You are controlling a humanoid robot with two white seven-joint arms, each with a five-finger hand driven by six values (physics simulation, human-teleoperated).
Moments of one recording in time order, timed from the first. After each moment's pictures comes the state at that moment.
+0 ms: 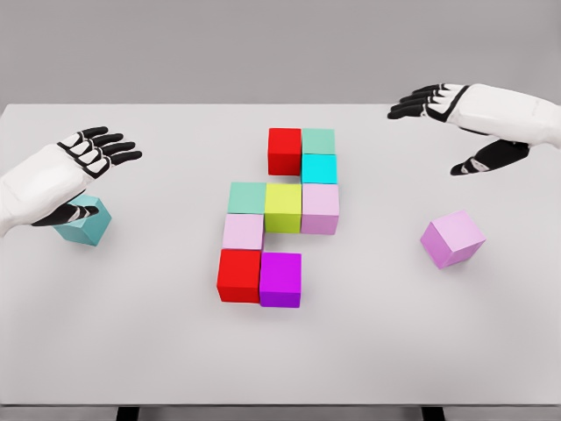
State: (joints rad) left arm -0.08 0.86 -0.11 -1.69 -0.62 -0.61 -0.03; right arm -0.64 -0.94 0.47 -1.56 -0.01 -0.61 0.61
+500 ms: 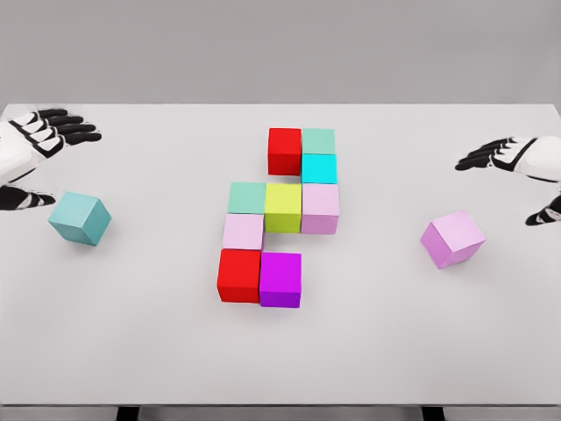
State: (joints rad) left arm -0.10 1.11 -0.13 -1.69 -0.30 -0.61 -0.15; right arm -0.45 -1.24 0.45 -1.60 -0.10 -0.61 0.61
